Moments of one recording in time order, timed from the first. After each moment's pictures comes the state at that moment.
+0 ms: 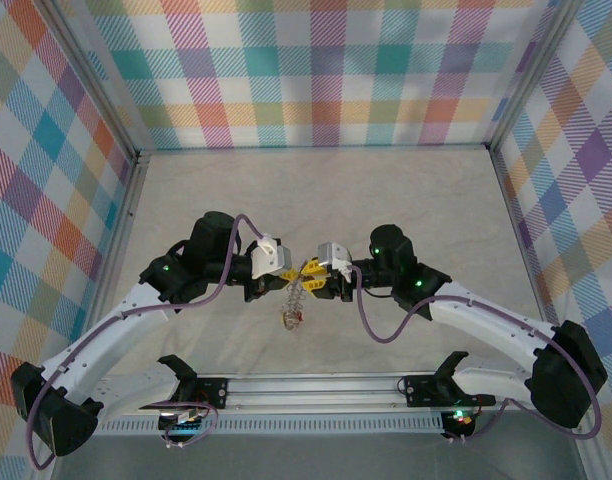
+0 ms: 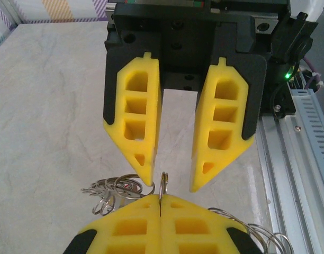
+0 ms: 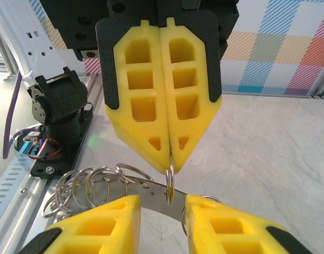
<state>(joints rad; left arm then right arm) -0.63 1.02 0.96 -0.56 0.65 0.54 0.78 1.14 0.71 0.12 -0.73 -0.32</state>
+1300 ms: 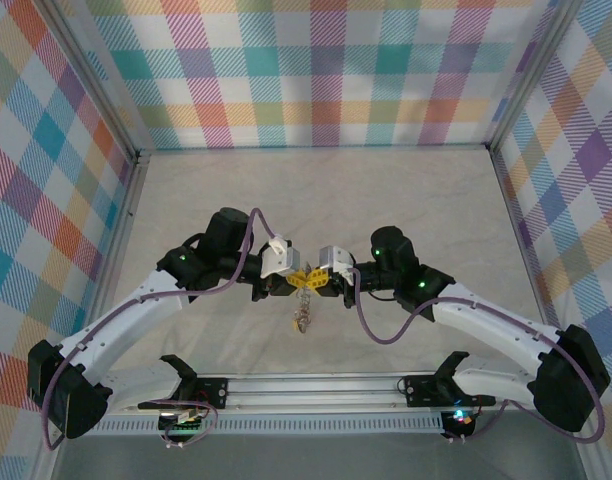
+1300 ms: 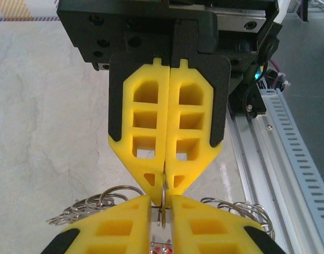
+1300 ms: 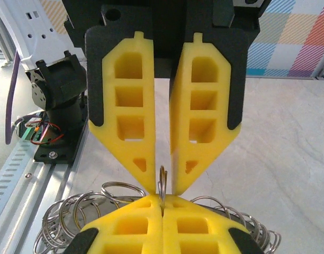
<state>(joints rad) -0.63 1.13 0.97 -0.56 0.77 0.60 0.78 1.11 0.71 0.02 -0.71 -0.35</state>
